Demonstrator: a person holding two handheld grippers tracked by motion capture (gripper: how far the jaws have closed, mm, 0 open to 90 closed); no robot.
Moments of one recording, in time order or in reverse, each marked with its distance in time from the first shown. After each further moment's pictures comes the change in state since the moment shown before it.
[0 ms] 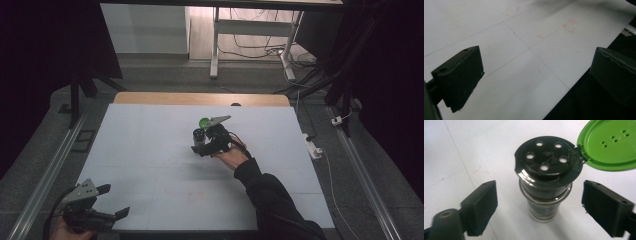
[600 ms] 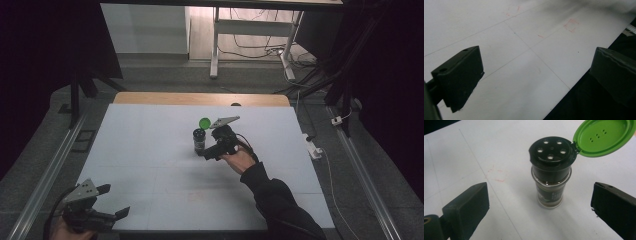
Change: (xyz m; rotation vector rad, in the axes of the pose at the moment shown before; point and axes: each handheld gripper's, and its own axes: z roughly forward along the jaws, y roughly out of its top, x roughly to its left) left arm 0.000 0.000 0.000 0.001 0.005 -0.004; right arm 0.007 -0.004 -0.031 -0.021 0.025 0.044
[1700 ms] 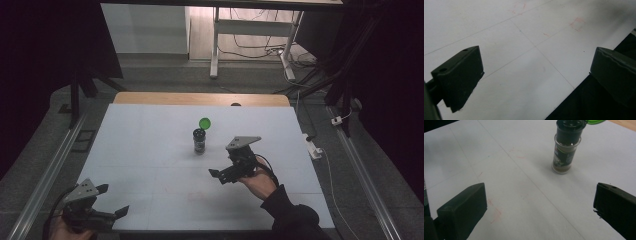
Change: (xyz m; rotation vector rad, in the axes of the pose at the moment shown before) left arm -0.001 0.000 0.000 0.016 0.041 -0.015; right arm 0.045 -0.038 -0.073 -0.011 -0.038 -0.021
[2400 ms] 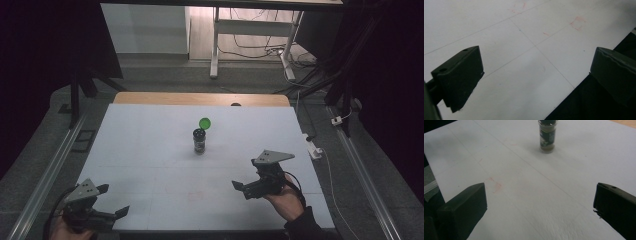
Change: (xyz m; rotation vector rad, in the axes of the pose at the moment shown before) left arm 0.000 0.000 0.001 0.005 -0.001 0.002; right arm 0.004 -0.045 -0.066 -0.039 -0.073 0.066
